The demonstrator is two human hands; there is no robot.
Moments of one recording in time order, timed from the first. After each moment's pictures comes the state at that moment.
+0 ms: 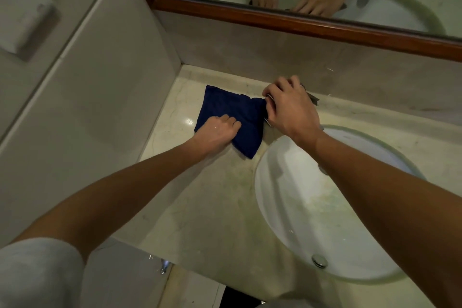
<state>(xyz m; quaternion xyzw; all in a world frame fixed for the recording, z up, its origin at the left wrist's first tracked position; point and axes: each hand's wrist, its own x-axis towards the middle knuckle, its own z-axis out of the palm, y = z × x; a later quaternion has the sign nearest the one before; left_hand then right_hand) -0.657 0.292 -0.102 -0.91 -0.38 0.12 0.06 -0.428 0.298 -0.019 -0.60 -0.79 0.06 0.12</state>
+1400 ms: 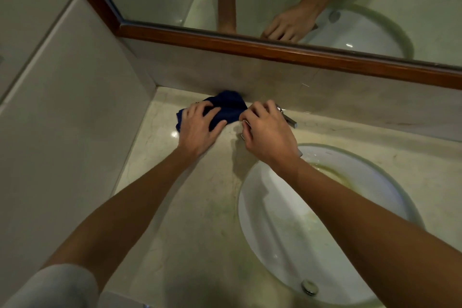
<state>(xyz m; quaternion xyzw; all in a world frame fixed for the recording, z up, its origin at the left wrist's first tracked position) -0.636 0.355 -0.124 -0.79 -0.58 -0.18 -0.02 -0.426 0.303 -0.026 -0.60 -0.79 0.06 0.12</state>
